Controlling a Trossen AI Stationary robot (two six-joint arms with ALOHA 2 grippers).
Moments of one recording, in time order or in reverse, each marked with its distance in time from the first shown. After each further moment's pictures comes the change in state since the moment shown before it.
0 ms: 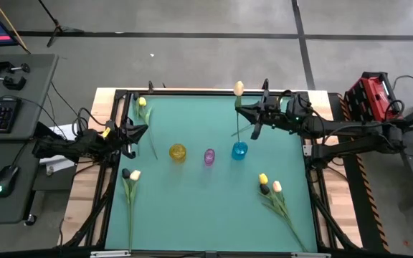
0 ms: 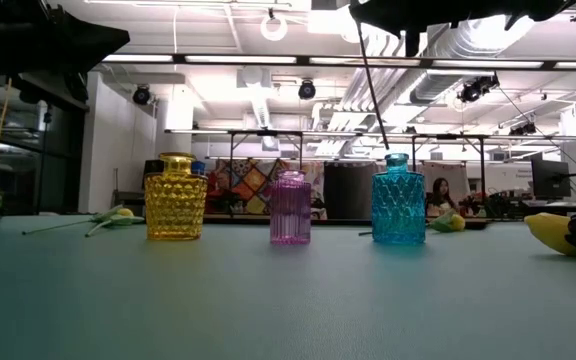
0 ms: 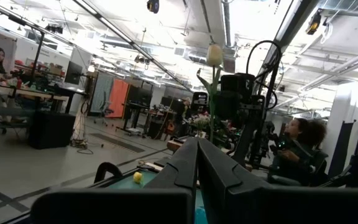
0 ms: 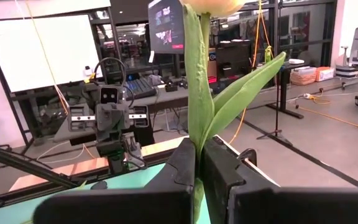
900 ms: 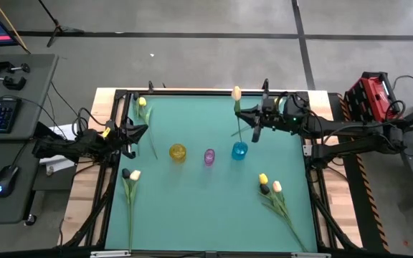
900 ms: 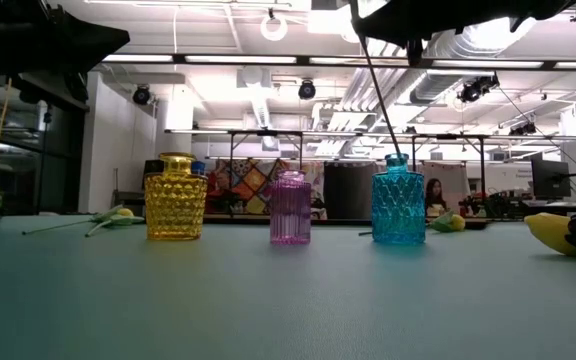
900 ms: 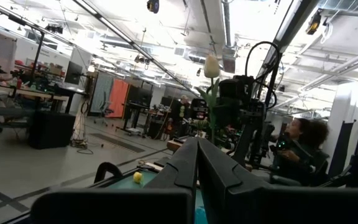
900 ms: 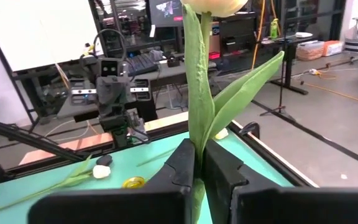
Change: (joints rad) left arm 0.000 0.000 0.000 0.000 0.000 0.000; right arm 0.000 -0.010 0.000 -0.115 -0.028 0.025
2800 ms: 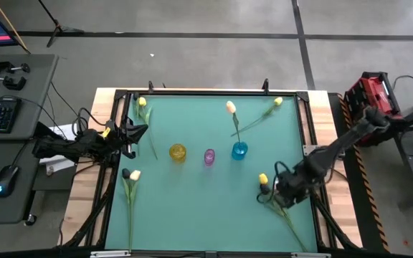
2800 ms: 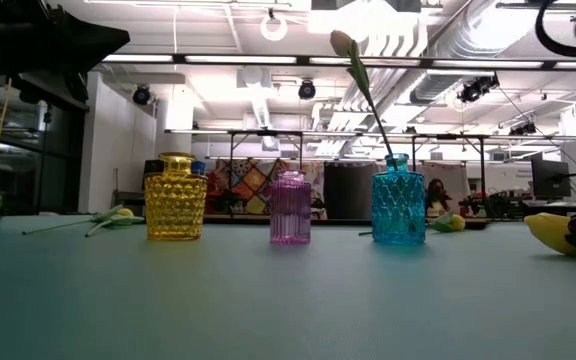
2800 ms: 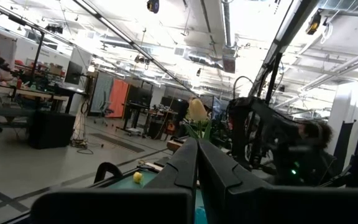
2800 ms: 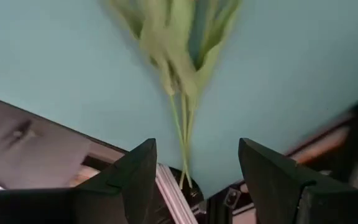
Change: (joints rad) left arm 0.000 0.000 0.000 0.000 0.000 0.000; right arm 0.853 0.152 0.001 -1.069 -0.461 1.645
